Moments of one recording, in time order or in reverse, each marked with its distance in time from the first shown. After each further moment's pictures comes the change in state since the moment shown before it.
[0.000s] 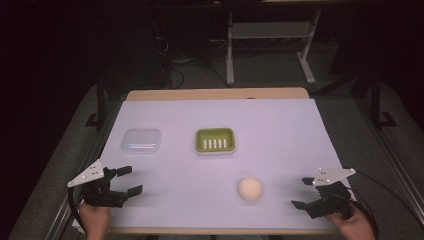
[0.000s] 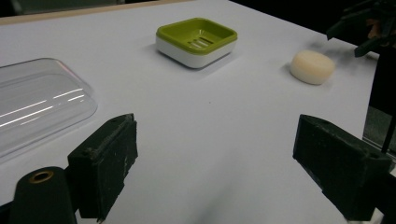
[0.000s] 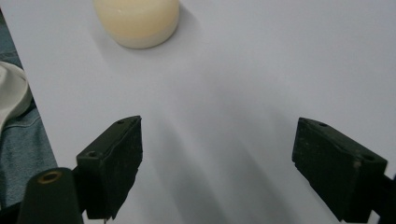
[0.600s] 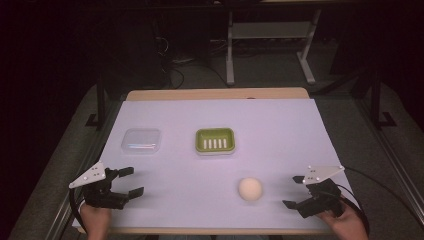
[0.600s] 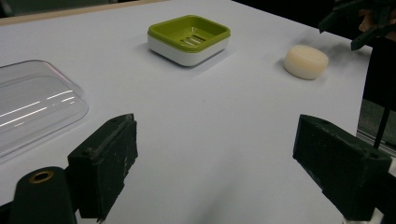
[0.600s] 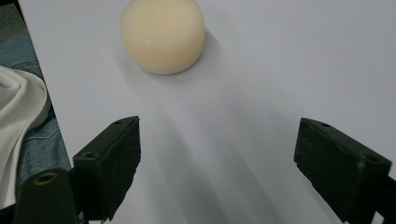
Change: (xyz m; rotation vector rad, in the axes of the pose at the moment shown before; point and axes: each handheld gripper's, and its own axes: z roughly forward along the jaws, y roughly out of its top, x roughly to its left) left arm -0.002 -0.001 0.002 0.010 -0.011 0.011; right arm 0.012 0.022 0.010 0.001 0.039 -0.037
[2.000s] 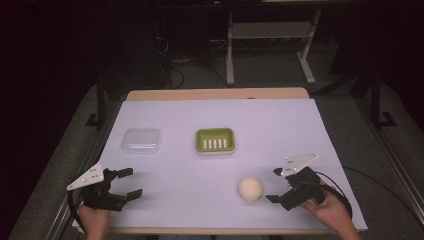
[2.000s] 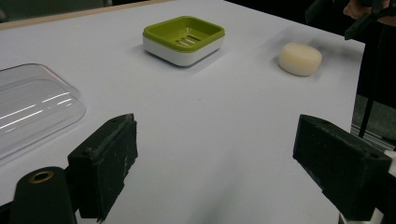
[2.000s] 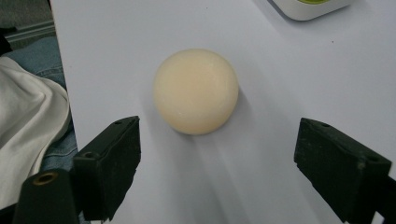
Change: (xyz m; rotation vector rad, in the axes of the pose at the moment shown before) left arm 0.001 -0.002 -0.004 -0.003 -0.013 0.028; right arm 0.011 0.055 0.018 0.042 0.074 -0.128
